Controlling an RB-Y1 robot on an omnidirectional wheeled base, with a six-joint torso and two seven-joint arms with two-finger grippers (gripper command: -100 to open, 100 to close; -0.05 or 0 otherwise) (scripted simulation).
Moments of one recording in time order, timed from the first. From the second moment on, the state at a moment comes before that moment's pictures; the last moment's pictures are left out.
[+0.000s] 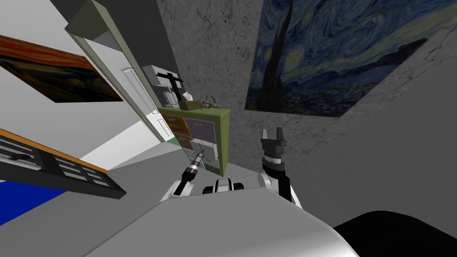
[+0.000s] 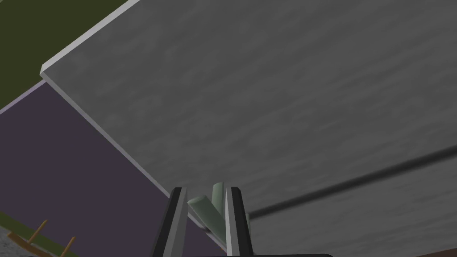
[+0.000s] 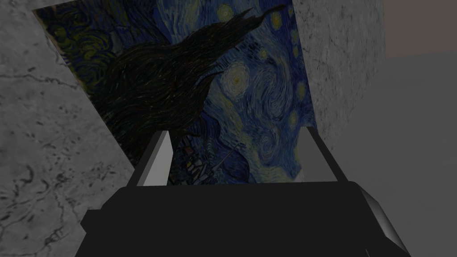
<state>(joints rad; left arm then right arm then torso) 0.22 0.21 -0.14 -1.49 -0.22 -0.50 -0.13 0.50 -0.03 0.02 -2.33 -0.06 -0.63 -0.09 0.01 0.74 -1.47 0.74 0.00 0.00</state>
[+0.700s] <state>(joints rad) 0.25 0.24 -0.15 -1.55 -0.23 -0.48 -0.11 0.50 -0.03 0.02 -2.33 -0.06 -0.63 -0.09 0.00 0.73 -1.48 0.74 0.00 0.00</state>
